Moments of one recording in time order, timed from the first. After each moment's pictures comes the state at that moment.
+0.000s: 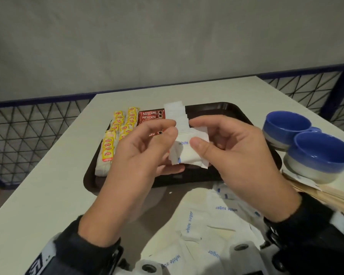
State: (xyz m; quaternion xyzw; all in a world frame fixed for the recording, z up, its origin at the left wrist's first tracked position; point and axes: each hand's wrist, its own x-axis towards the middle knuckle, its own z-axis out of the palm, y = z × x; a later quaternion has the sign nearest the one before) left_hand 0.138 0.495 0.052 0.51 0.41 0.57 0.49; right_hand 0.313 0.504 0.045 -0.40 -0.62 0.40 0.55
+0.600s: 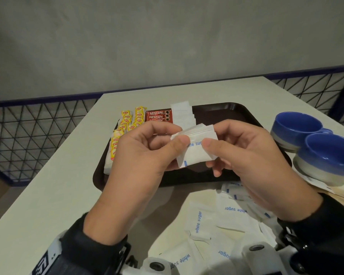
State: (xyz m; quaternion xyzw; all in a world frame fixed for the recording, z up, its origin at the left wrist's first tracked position) left_hand 0.133 0.496 0.057 0.52 0.43 0.59 0.46; right_hand 0.317 0.508 0.046 -0.38 -0.58 0.49 0.52
